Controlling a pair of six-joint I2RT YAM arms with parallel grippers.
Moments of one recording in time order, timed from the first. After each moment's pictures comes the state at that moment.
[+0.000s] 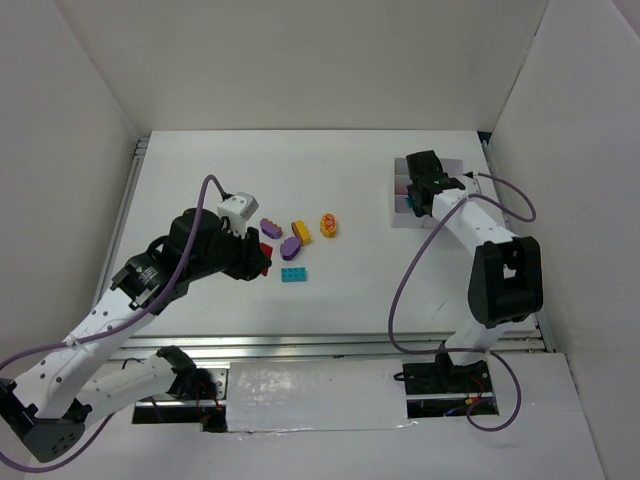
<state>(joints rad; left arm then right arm) -0.63 0.91 1.04 -0.70 0.09 -0.29 0.18 1.65 1.25 -0.53 0.54 1.41</state>
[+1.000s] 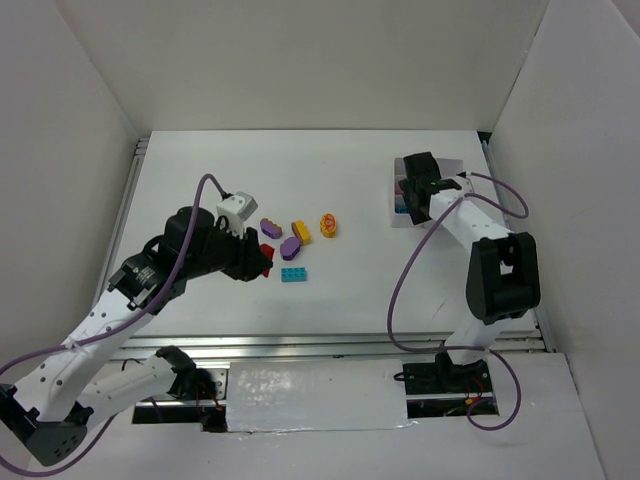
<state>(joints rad) -0.60 0.89 1.04 -0.69 0.19 -0.27 0.18 1.69 1.24 -0.49 0.48 1.39</state>
